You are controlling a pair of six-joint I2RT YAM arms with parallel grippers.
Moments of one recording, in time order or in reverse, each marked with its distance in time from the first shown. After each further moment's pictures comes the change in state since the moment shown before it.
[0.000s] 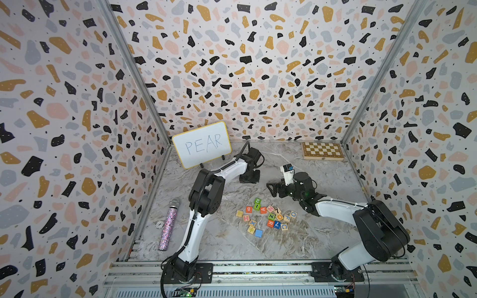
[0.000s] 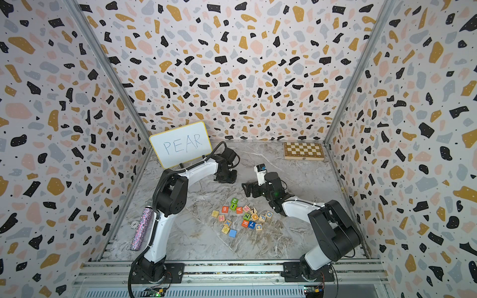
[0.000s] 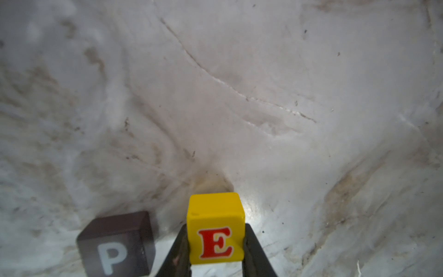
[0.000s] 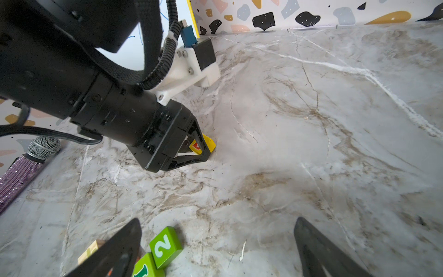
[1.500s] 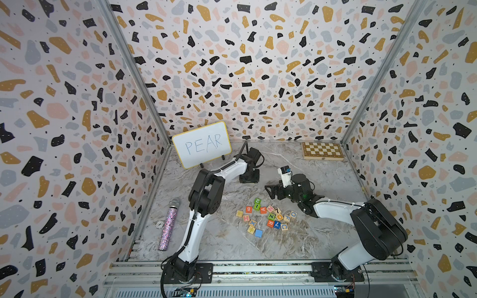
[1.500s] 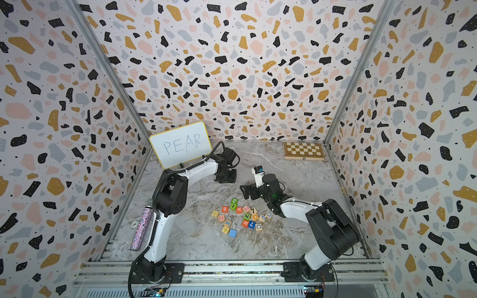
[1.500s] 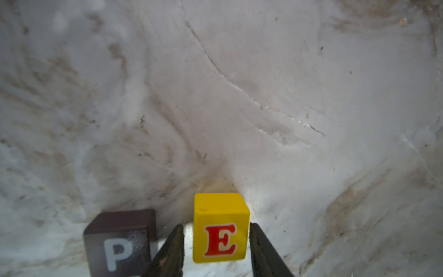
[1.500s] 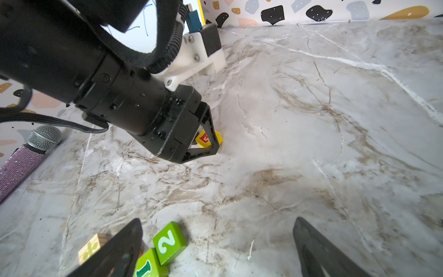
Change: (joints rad) left arm 0.000 -0.007 -0.008 0.014 -0.025 -0.067; right arm 0.028 0.017 -0.012 0.025 0.013 -0.012
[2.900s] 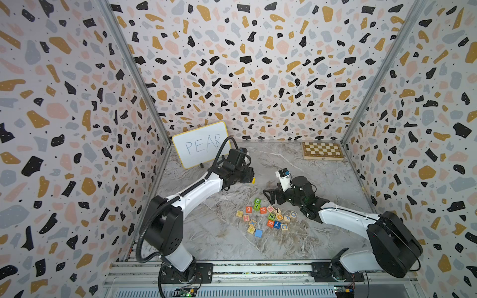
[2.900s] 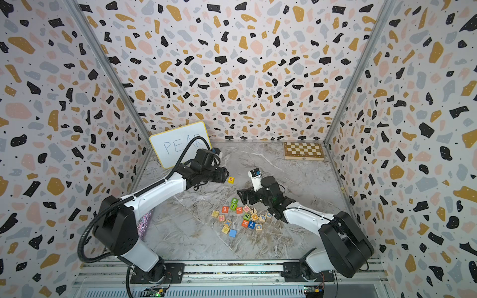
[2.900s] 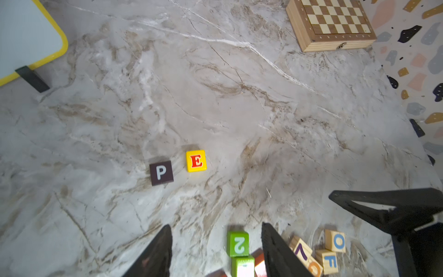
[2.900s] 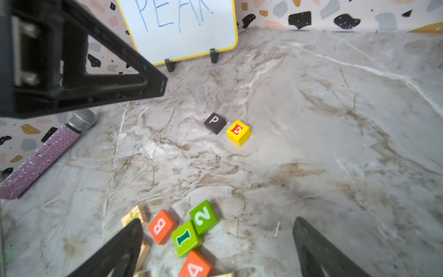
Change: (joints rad) left arm 0.000 -0.714 -0.638 0.401 0.042 0.148; right arm 0.092 -0.171 -0.019 -0.166 -0.015 -0.029
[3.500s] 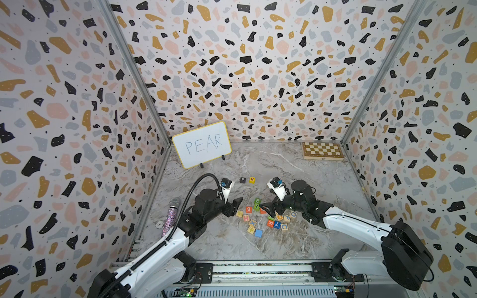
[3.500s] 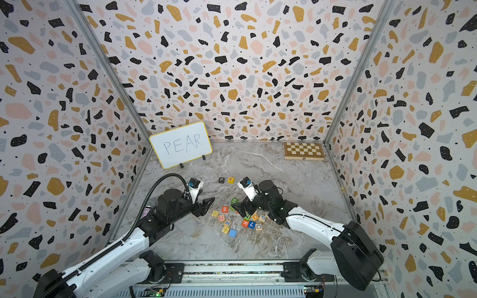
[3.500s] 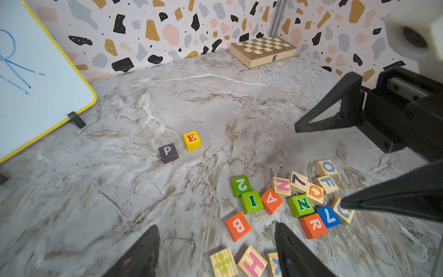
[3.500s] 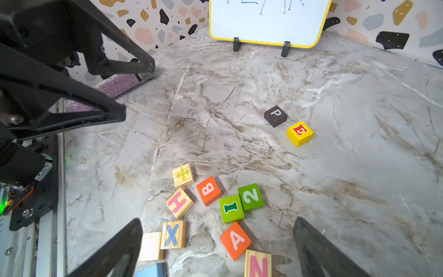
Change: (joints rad) left arm 0.001 -0.714 -0.753 0.392 0.053 0.257; right arm 0.071 -0.110 -0.023 -0.089 -0.153 -0.239
